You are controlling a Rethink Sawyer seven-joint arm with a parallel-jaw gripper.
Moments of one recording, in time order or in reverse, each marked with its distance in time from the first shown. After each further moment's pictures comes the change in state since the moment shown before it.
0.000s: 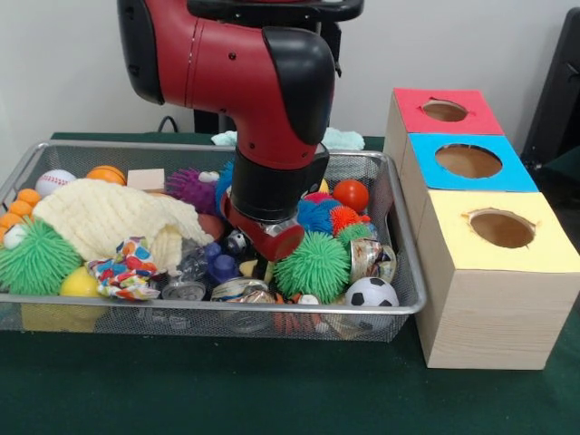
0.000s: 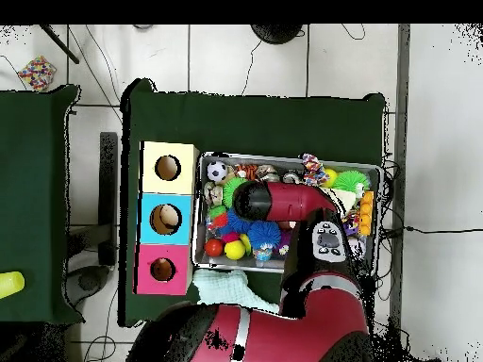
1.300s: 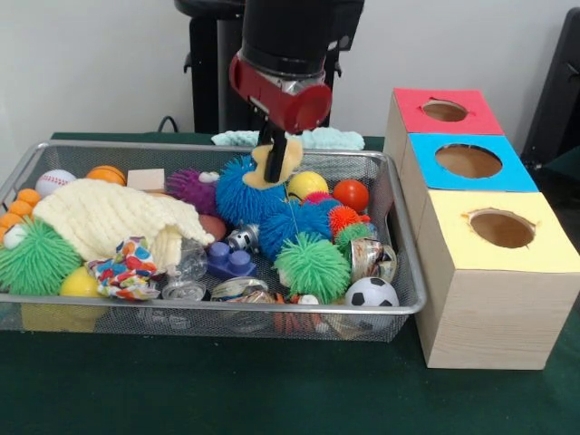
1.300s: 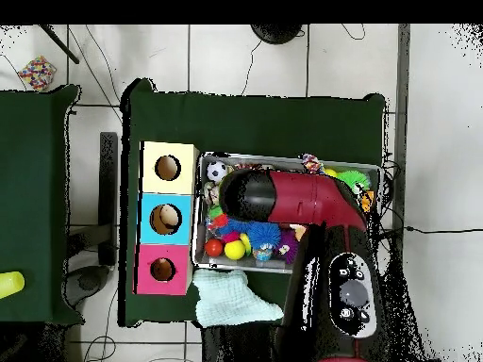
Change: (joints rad) arm 0.006 -0.366 0.035 0.113 0.022 0.219 0.000
